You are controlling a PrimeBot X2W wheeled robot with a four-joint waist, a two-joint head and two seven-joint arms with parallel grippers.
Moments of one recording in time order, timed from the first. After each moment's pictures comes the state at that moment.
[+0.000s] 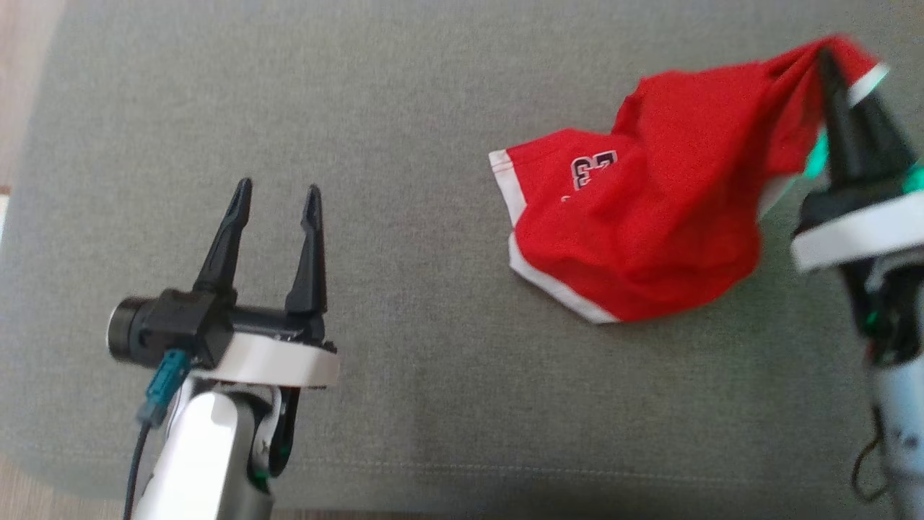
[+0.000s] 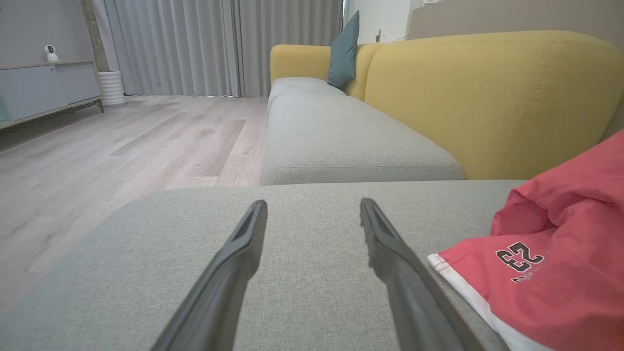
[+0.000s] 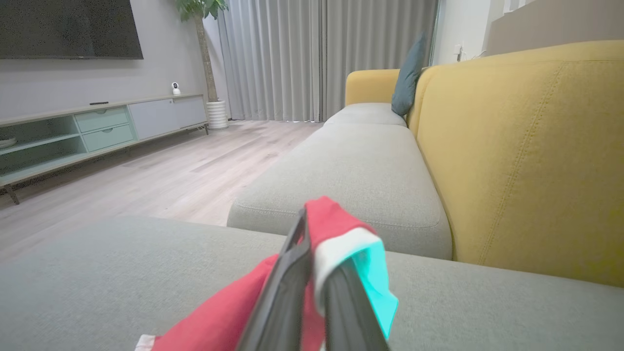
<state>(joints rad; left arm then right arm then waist) -0.18 0.09 -0.25 0.02 -0.14 0.07 -0.26 -0.38 -0.27 0.06 -0.02 0.29 0.13 0.07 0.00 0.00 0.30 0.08</state>
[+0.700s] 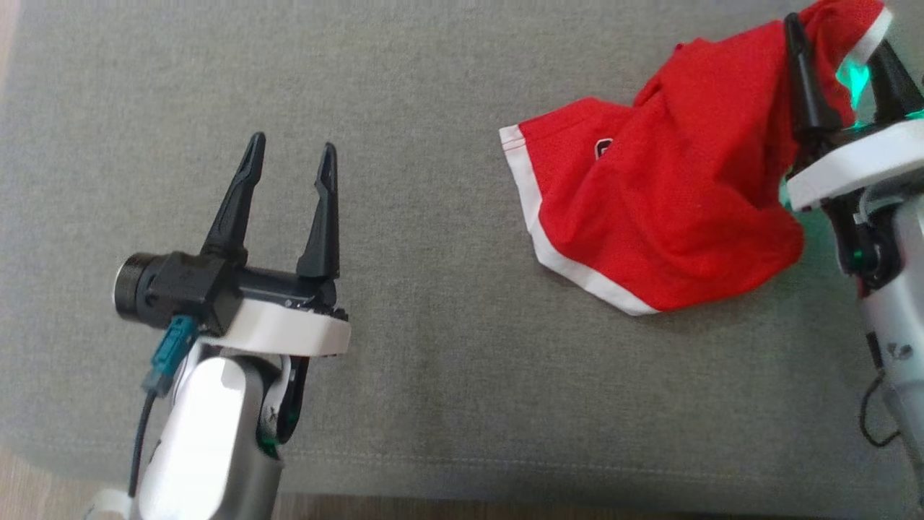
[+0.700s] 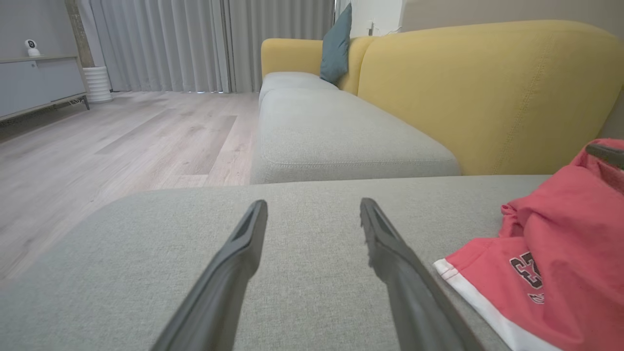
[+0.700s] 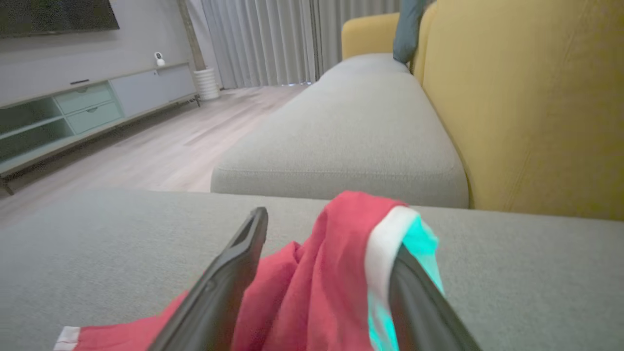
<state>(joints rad) -0.27 0.06 -0.25 0.04 -0.12 0.03 -0.26 -0.66 -0.36 0.23 0.49 0.44 0.13 -0.12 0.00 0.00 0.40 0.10</state>
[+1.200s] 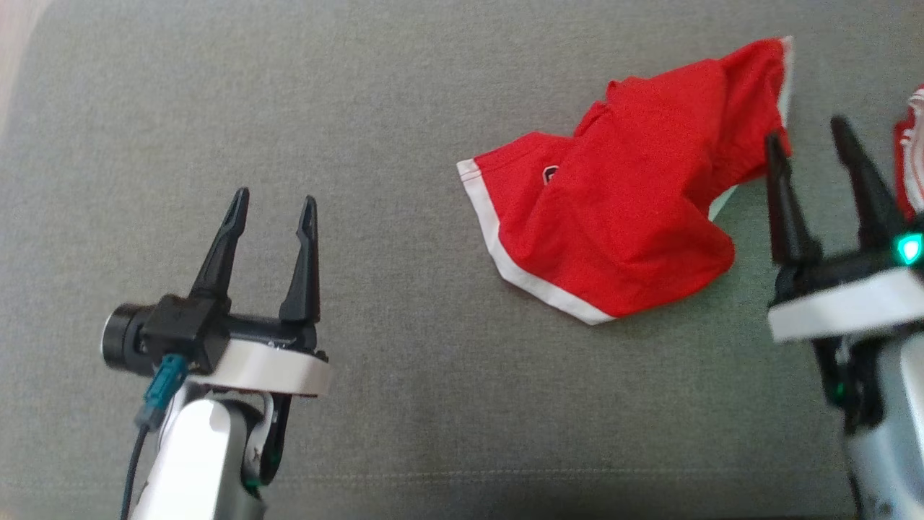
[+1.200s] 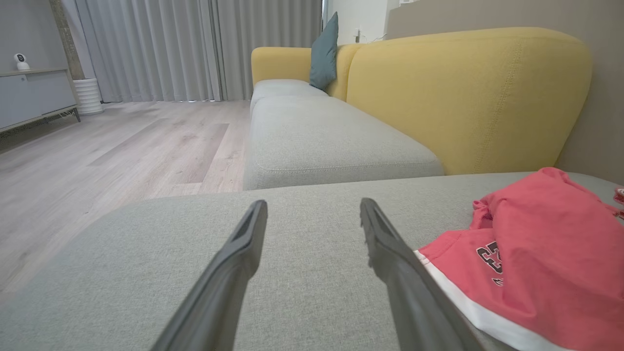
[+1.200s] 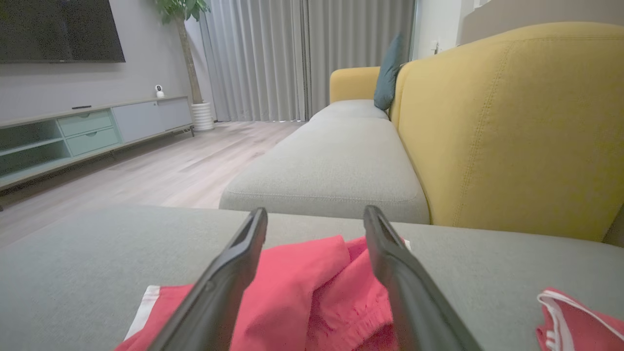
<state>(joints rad) -0.17 0.09 -0.21 0.05 -0.11 0.03 -0.26 -0.27 -0.28 0.09 0.06 0.31 0.13 -0.10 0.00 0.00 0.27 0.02</state>
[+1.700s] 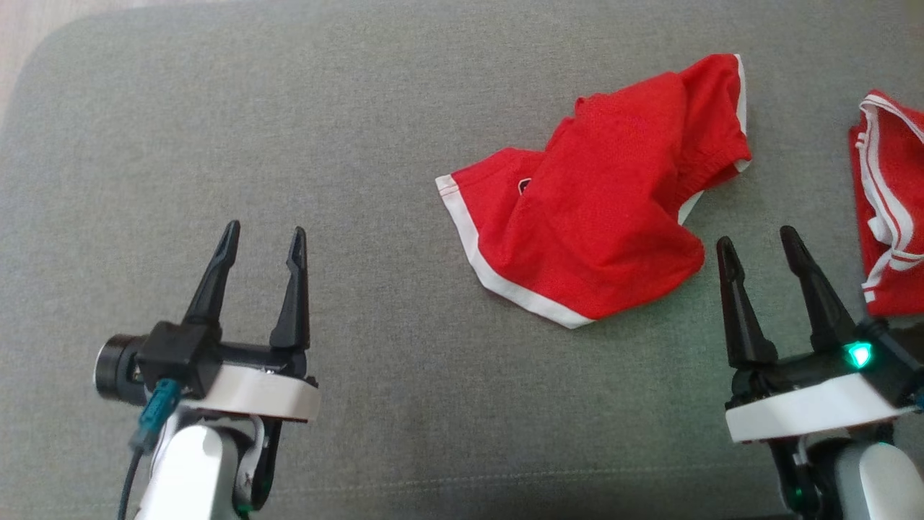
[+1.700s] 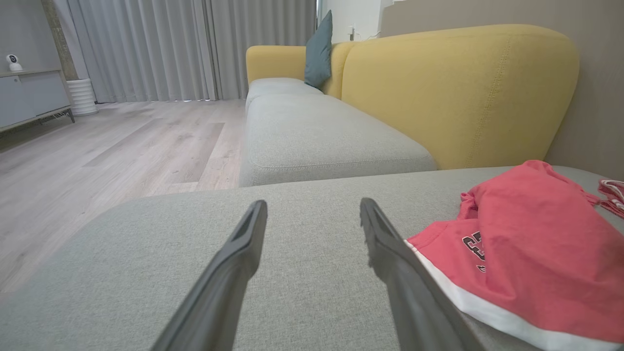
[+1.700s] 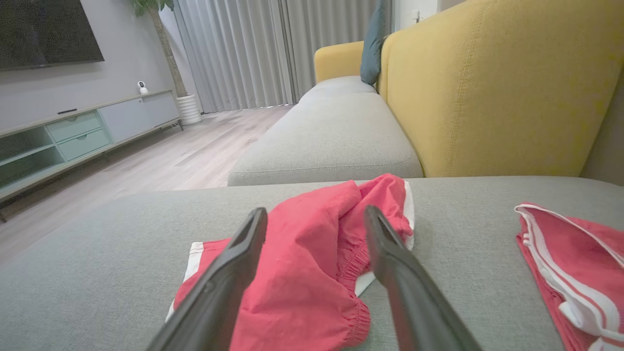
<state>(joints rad) -0.10 0.10 -0.19 0.04 -0.11 0.03 -0.26 0.03 -0.10 0.06 -0.17 0.22 0.13 -0.02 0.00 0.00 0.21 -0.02</state>
